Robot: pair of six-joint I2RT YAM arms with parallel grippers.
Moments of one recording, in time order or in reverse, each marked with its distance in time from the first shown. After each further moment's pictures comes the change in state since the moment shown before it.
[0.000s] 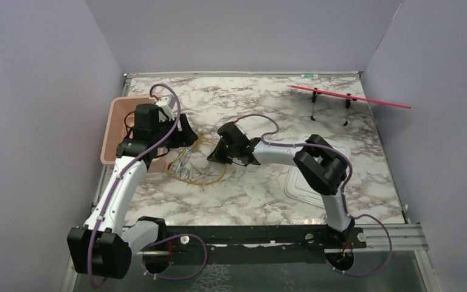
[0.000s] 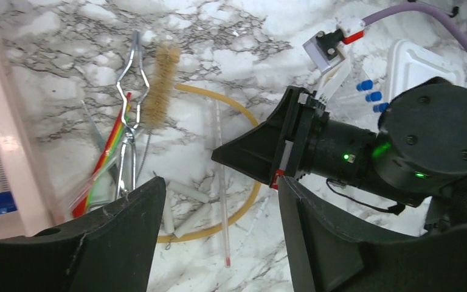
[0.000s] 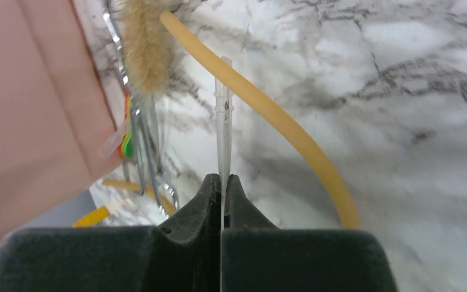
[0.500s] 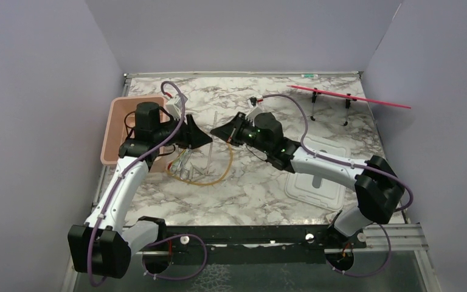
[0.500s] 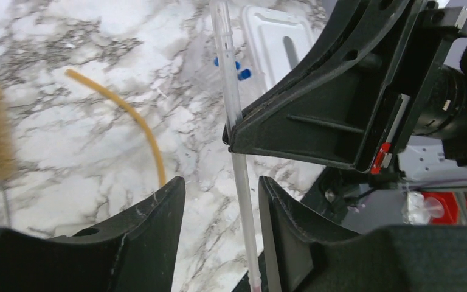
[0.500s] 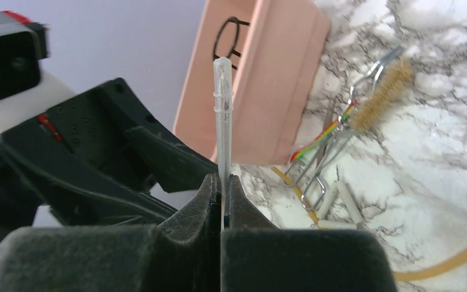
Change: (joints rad) left arm -0.009 0.007 -0.021 0.144 0.450 -0.040; right arm -0.026 -0.523 -0.307 0.365 -0.027 -0.156
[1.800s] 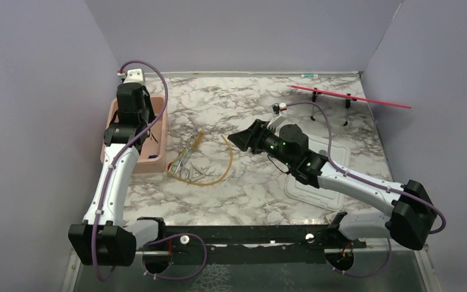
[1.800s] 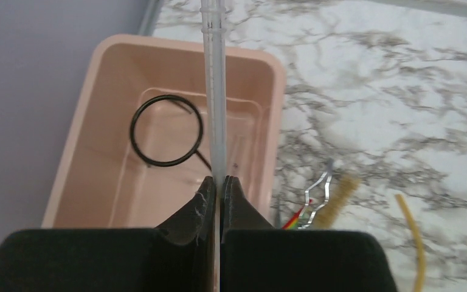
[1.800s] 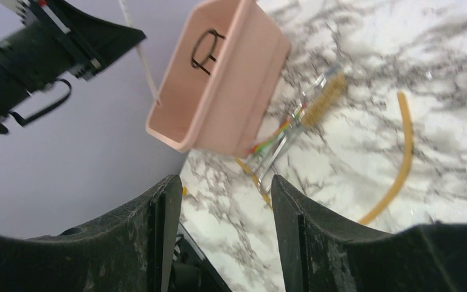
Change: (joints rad) left arm 0.088 0.058 0.255 -0.110 -0.955 0.204; right arm -0.012 -0.340 -0.216 -0.018 0.092 -0.190
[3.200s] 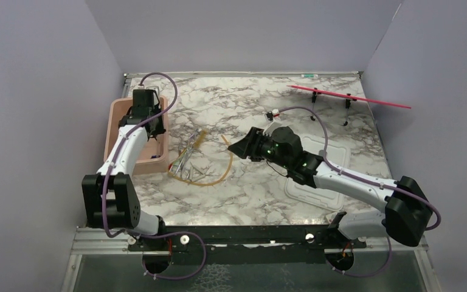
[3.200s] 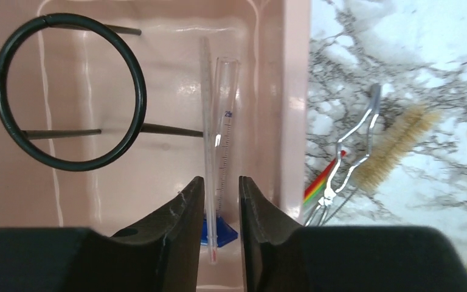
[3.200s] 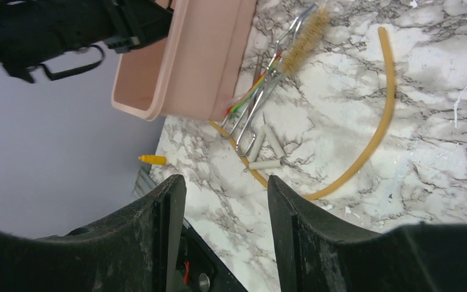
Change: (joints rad) left arm 0.078 0.330 -0.066 -0.019 0.096 0.056; right arm 0.000 0.039 -0.036 -0.109 -0.051 0.049
